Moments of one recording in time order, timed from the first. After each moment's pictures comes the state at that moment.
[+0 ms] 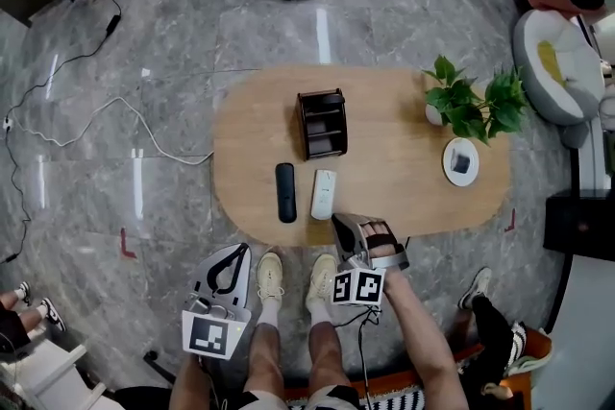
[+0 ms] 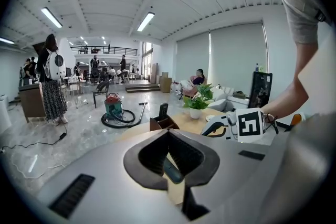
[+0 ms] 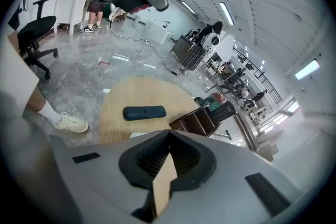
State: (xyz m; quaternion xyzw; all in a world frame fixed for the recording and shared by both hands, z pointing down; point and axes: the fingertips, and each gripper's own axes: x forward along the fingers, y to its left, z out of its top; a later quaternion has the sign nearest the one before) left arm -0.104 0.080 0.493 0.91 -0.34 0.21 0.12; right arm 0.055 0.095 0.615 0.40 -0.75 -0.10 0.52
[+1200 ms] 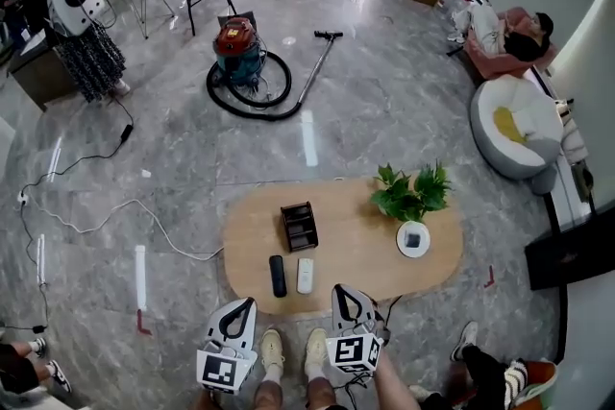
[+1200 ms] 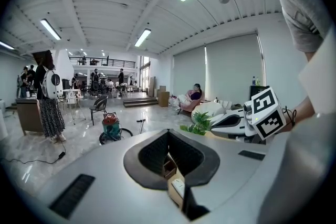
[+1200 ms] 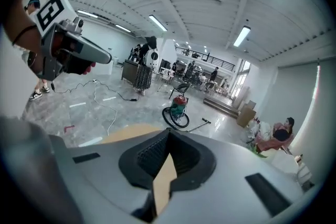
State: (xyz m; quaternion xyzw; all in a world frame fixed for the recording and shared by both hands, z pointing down) left arm -0.069 0.065 0.307 0.93 -0.33 0.16 0.07; right arm 0.100 0.100 0.367 0.63 -0.71 0.04 0.31
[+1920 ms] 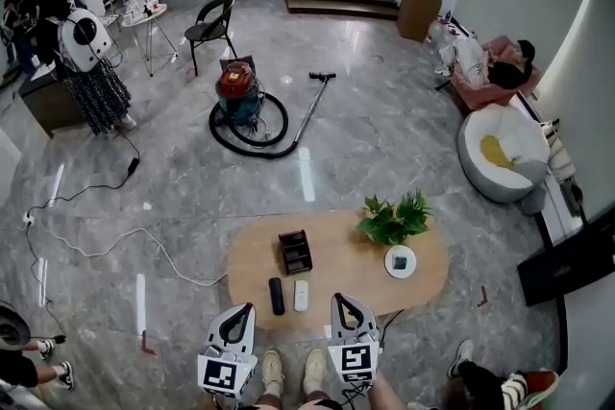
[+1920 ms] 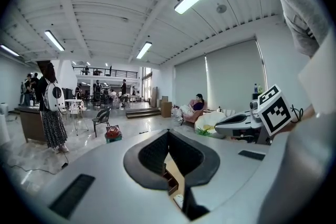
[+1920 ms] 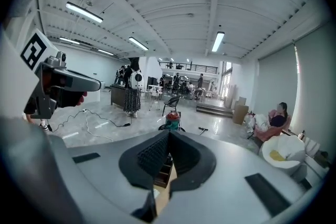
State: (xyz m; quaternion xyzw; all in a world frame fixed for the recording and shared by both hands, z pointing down) left arm -0.069 0.065 0.209 0.93 -0.35 0.11 0.04; right arm 0.103 0.104 0.251 0.68 -0.71 0.05 0.17
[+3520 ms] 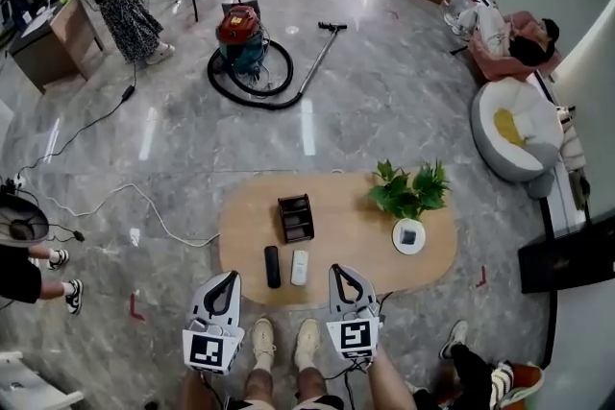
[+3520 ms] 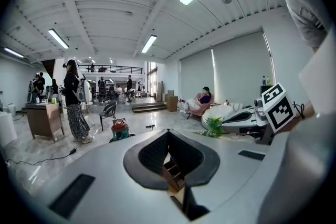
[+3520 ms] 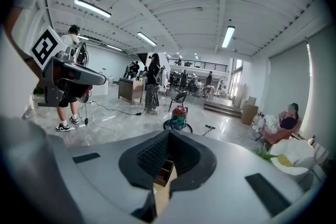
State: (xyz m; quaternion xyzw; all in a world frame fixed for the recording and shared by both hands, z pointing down) left arm -0.078 0.025 0.293 0.91 -0.38 0.14 0.05; right arm 0.110 0.066 0.332 0.65 -0.73 0.04 0.20
